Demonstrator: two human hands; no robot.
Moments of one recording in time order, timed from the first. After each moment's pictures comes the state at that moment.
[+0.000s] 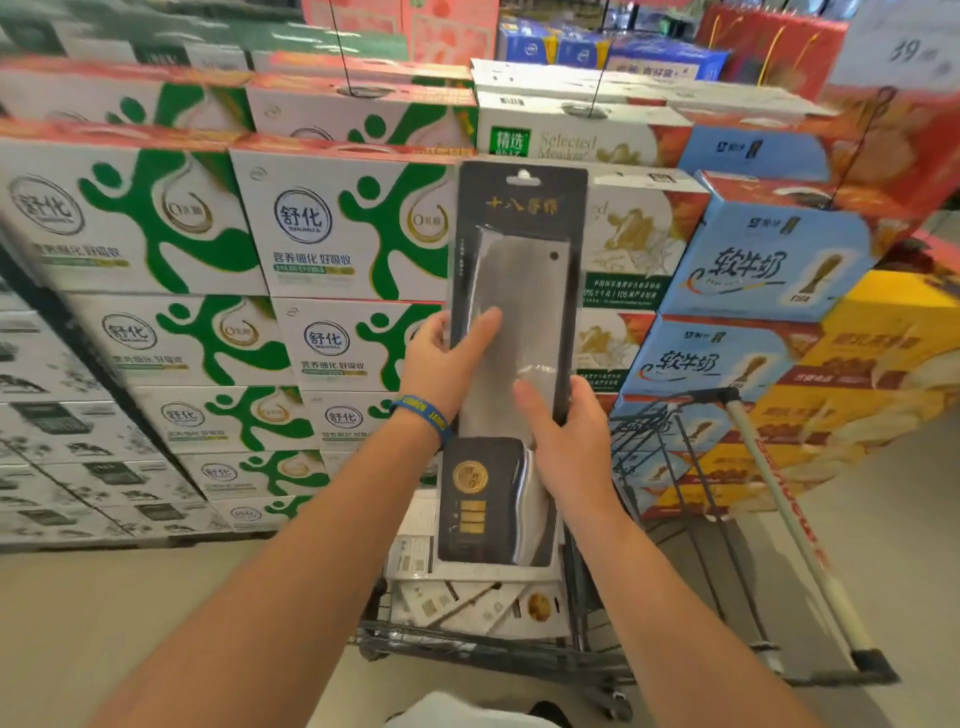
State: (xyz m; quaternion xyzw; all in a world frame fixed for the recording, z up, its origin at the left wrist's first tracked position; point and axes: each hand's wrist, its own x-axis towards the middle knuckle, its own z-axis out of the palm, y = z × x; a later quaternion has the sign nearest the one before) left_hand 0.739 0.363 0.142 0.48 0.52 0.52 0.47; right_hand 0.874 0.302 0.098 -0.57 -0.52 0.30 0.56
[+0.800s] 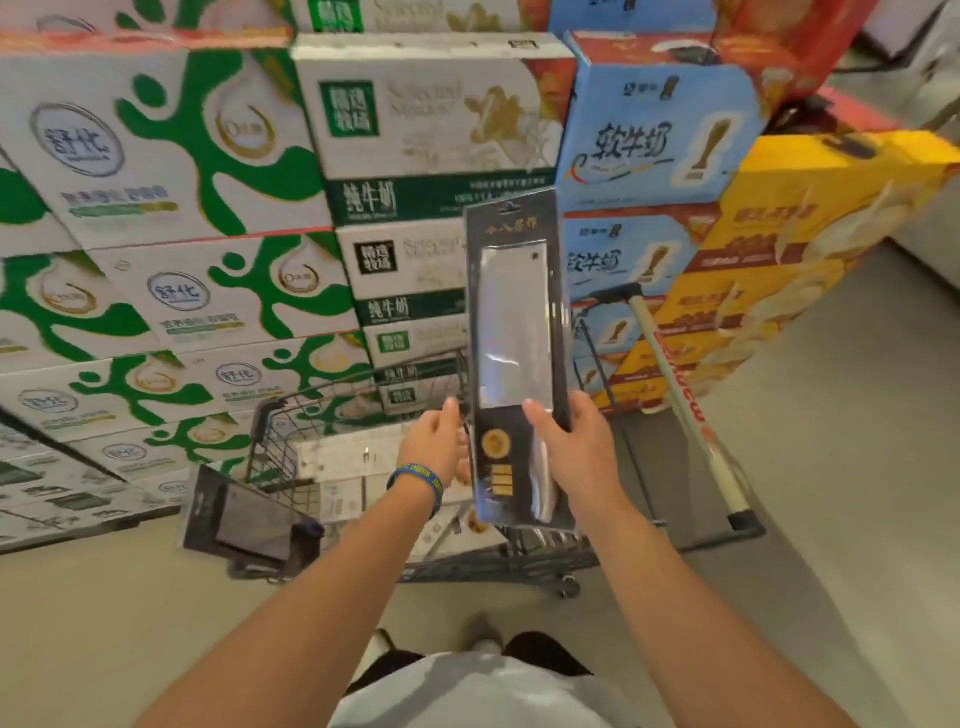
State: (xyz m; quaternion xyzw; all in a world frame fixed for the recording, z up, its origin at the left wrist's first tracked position) left_hand 0.868 0.298 -0.022 0.44 0.66 0.27 0.55; right_hand 1.027 0.235 0.015 -0.69 -0.38 0.35 0.50
